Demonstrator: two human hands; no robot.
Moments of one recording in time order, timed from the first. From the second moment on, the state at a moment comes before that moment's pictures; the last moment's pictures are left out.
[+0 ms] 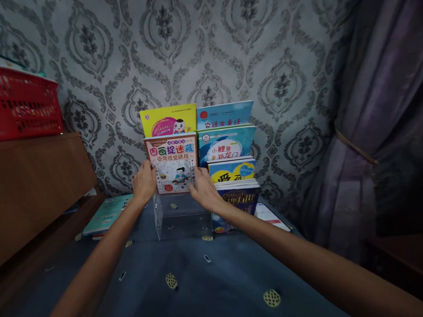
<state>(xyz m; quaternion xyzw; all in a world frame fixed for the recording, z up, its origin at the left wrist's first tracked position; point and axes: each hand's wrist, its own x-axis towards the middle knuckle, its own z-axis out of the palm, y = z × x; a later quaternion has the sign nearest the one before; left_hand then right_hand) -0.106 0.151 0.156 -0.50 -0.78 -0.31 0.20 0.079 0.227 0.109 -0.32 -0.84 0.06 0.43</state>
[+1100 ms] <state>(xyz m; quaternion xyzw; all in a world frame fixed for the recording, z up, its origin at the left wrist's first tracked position) -0.137 0.177 0.159 -0.55 -0.69 -0.46 0.15 0.061 0.230 0.111 -0.38 -0.82 0.09 0.41</state>
